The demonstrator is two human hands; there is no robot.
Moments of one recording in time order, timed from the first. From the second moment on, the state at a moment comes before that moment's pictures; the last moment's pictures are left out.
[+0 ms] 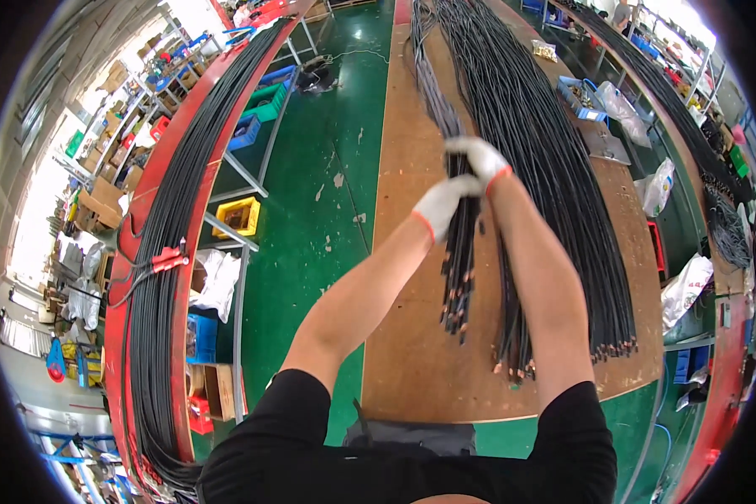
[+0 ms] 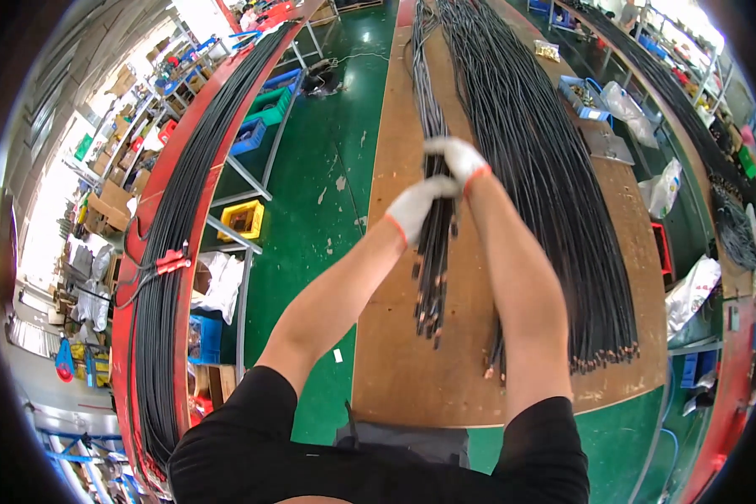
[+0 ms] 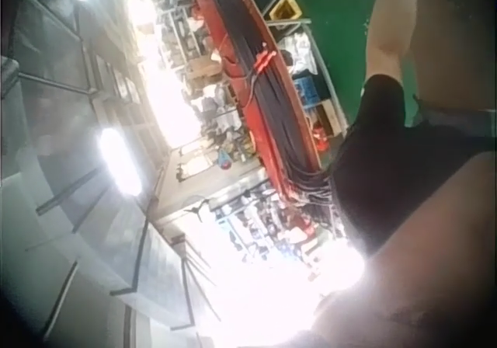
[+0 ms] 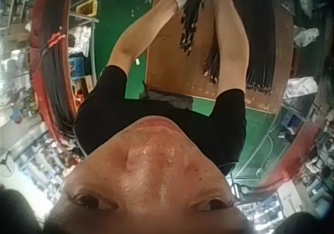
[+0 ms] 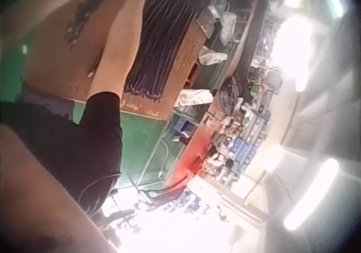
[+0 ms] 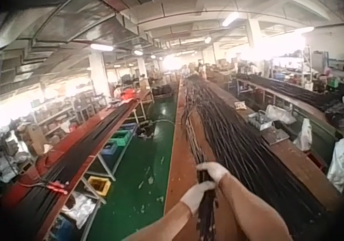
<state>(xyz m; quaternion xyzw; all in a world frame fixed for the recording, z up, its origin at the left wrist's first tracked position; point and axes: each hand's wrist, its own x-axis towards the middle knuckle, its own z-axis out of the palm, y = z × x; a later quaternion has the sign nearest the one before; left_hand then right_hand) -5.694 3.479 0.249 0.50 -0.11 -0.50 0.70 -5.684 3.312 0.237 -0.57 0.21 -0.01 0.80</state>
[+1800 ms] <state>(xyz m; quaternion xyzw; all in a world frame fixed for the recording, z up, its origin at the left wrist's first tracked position) -5.810 3.401 0.303 0.79 -0.21 -0.21 0.53 -5.785 3.256 0.260 -0.30 0.14 -0.09 0.94</state>
